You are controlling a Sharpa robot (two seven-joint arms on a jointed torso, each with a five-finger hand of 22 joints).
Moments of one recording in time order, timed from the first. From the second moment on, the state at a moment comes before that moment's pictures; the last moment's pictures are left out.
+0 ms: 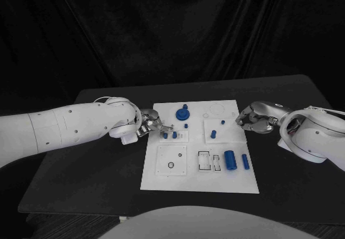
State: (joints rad) left arm 1.25 -0.80 -0.21 1.42 -0.88 0.07 -0.37; left_hand 1.00 0.09 0.05 0.29 0.19 0.94 0.07 0.31 1.15 1.47 0.01 1.57 1.31 1.47 -0.04 1.57 1.31 0.03 1.45 0.07 1.42 1.31; right arm 1.28 -0.95 -0.21 1.60 -1.39 -0.22 -0.16; right_hand 1.37 0.02 0.21 0.16 0.47 0.89 0.12 0.17 0.11 1.47 0.02 1.51 1.31 1.46 -0.05 1.32 1.27 0.11 1.39 0.06 0.88 1.31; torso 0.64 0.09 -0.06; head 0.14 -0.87
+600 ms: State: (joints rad) left arm 1.25 -0.83 -0.21 1.46 -0.92 0.01 -0.37; left_hand 1.03 0.07 0.03 0.28 0.20 0.95 0.06 0.34 1.18 1.46 0.00 1.57 1.31 1.47 -0.05 1.57 1.31 0.03 1.46 0.06 1.43 1.31; right arm 1.28 -0.96 -0.21 1.60 -1.39 -0.23 -0.16; right_hand 1.37 0.02 0.22 0.16 0.47 0.89 0.12 0.17 0.11 1.47 0.02 1.50 1.31 1.46 -0.05 1.32 1.27 0.11 1.39 0.06 0.87 1.31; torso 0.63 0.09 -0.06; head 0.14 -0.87
